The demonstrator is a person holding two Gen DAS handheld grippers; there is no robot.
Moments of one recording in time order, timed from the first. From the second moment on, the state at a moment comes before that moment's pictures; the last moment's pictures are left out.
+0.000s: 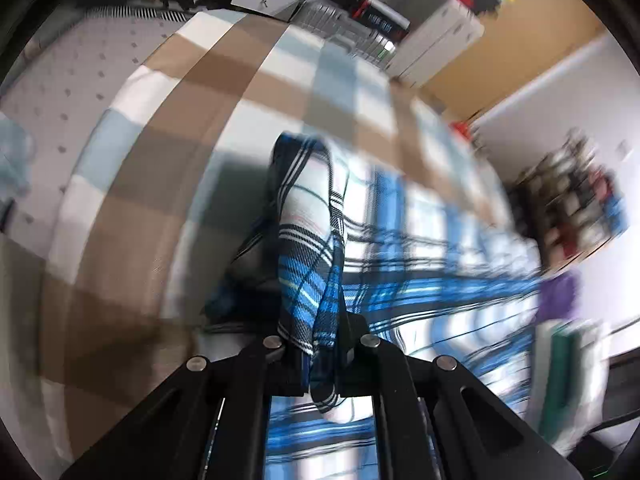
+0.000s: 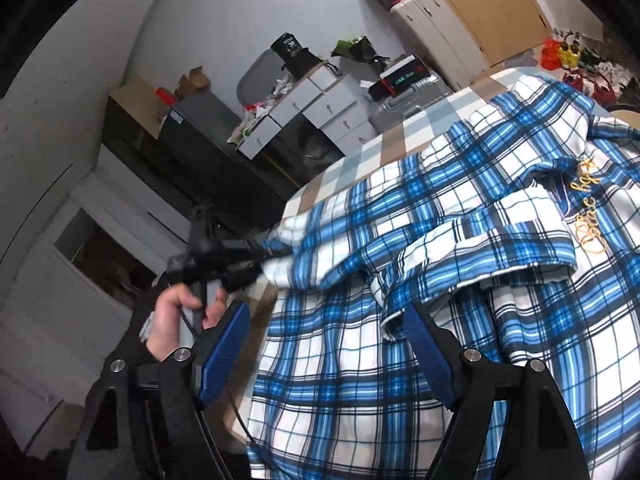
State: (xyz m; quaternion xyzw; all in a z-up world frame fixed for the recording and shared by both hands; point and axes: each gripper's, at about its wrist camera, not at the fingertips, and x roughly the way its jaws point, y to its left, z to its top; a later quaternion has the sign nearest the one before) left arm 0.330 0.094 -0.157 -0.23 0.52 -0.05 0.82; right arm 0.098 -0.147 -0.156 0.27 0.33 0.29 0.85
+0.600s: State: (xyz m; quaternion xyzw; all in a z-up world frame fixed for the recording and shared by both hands) left arm 0.361 0.029 -0.082 0.02 0.47 -0.06 0.88; right arm 0.097 -0.150 -0.153 0.22 0.33 0.27 0.88
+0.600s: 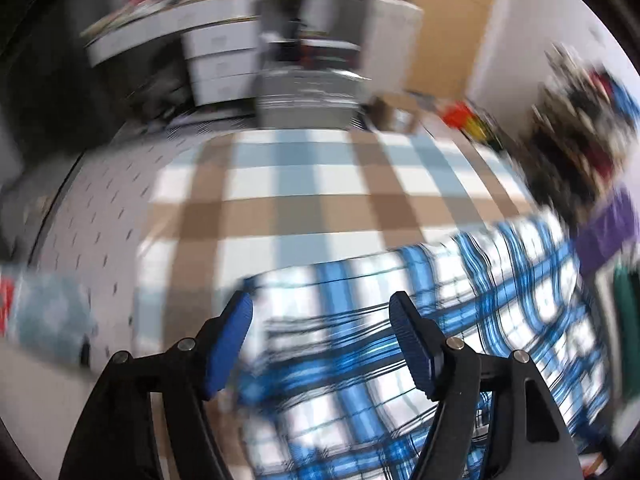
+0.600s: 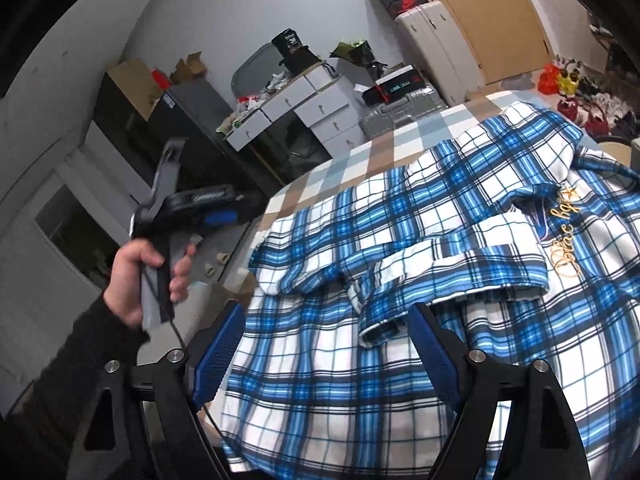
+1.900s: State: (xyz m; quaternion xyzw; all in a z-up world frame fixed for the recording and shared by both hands) left arm 0.333 0.032 -0.175 -0.04 0.47 -0.08 0.88; right arm 0.365 -0.008 -0.214 -0.14 0.56 0.15 0.80
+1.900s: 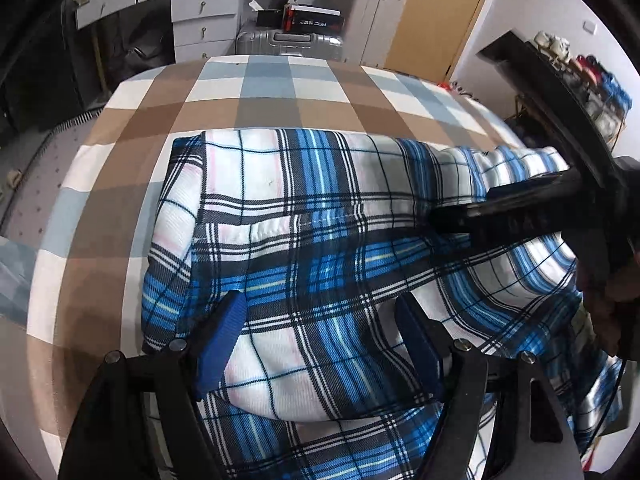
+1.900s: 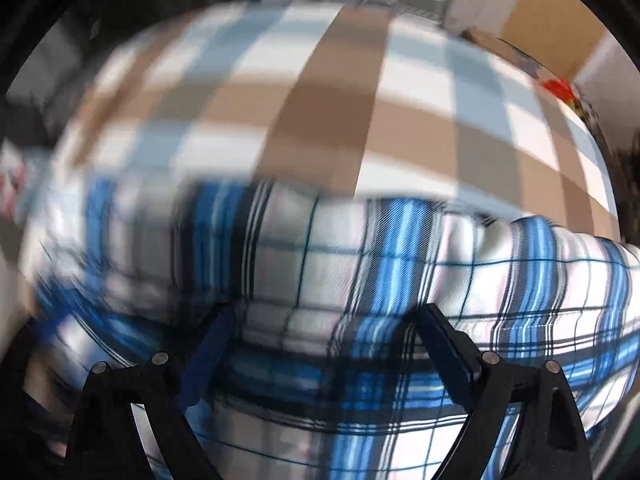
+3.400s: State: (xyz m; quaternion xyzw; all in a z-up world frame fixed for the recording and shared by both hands) left arm 0.331 0.015 -0.180 0.02 0.48 -0.04 0.87; right arm 0.391 -0.199 -0.167 -0.03 0.52 0.04 0.85
